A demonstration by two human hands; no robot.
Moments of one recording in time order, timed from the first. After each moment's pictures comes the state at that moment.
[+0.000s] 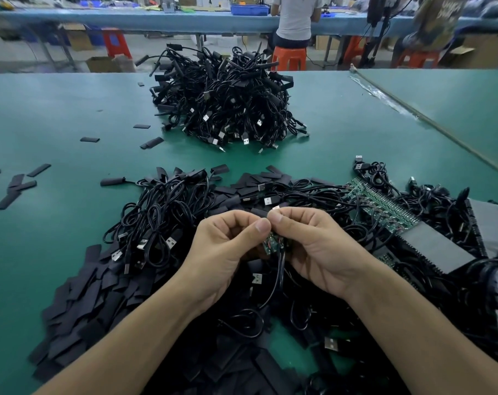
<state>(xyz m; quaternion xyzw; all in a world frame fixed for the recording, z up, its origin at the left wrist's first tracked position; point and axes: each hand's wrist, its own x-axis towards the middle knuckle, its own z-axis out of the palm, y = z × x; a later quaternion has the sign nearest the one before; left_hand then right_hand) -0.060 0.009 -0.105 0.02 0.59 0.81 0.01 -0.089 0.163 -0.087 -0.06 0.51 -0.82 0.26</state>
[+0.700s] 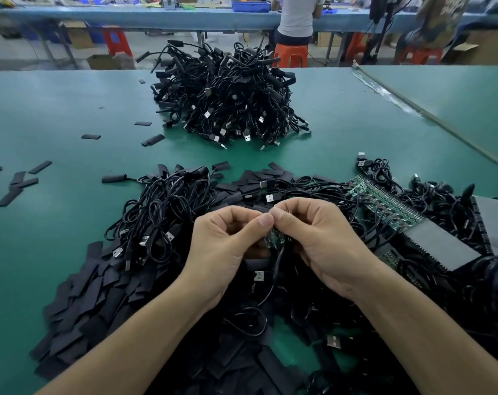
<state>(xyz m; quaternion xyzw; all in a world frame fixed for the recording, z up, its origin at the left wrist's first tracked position) -0.060 0.011 -0.108 -0.01 0.61 0.79 -0.05 -0.089 0.164 -0.094 -0.11 0.66 -0.73 0.13</state>
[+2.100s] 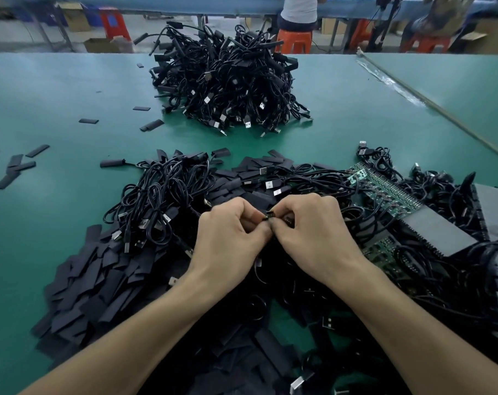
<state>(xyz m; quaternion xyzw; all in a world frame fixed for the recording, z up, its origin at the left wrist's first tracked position) -0.057 0.015 -0.119 -0.02 0.85 0.51 -0.15 -0.088 0.161 -0.098 -0.16 0.93 -0.33 -0.07</state>
